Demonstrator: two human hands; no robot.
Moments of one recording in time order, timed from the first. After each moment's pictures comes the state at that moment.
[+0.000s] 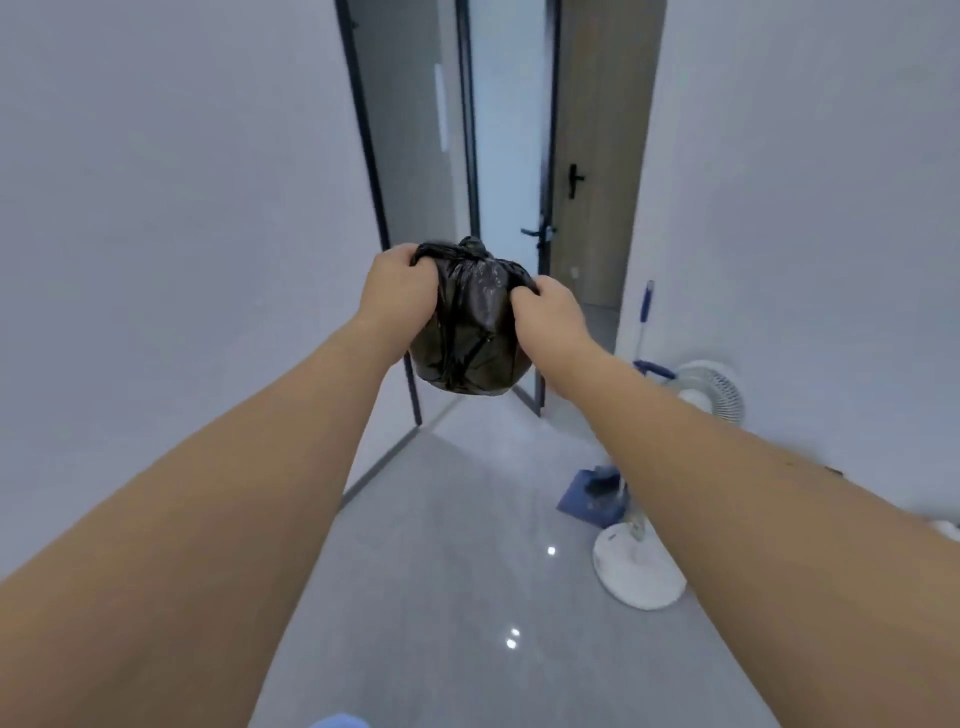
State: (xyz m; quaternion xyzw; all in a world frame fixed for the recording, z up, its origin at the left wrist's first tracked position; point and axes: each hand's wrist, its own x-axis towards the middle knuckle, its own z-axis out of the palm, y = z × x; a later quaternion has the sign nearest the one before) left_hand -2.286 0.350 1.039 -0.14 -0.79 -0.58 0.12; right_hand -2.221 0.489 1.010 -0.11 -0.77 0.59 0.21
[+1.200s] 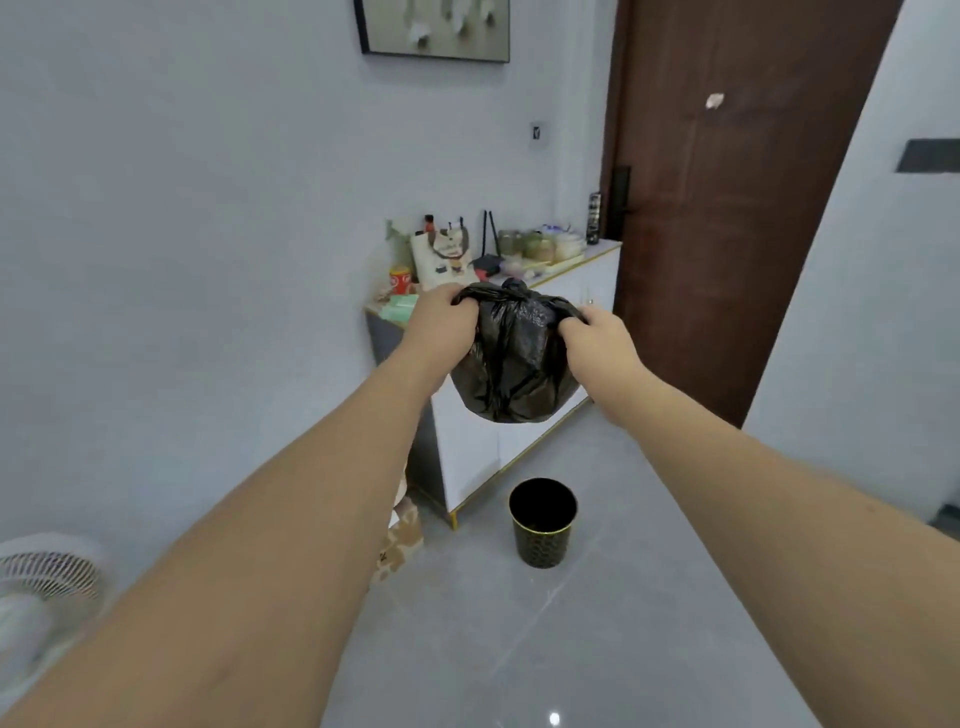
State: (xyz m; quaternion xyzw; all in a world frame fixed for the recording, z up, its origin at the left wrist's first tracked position) left_hand -1.745 0.998 1.015 -0.63 -0.51 -0.48 -0.33; right_hand -1.579 0.960 0.994 -0.59 -0.52 0.31 0.53
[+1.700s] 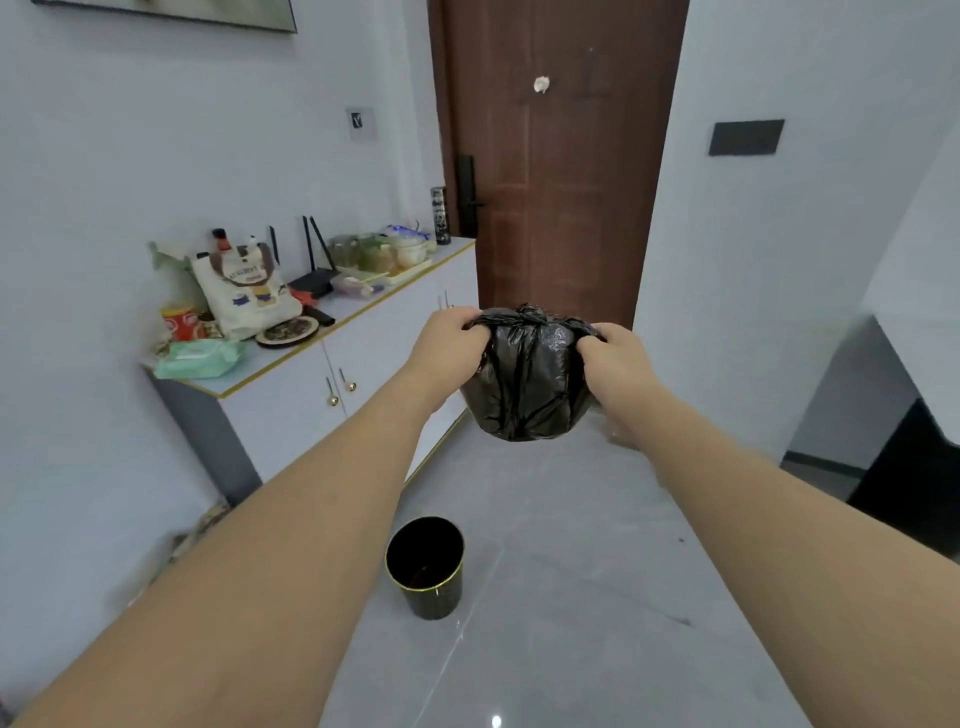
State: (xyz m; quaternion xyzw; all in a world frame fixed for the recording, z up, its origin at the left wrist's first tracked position) left_hand -1.450 1.182 0.962 -0.72 -0.42 -0.37 -0.41; right_hand -1.290 1.093 0.942 -0.66 -0.36 0.27 0.60
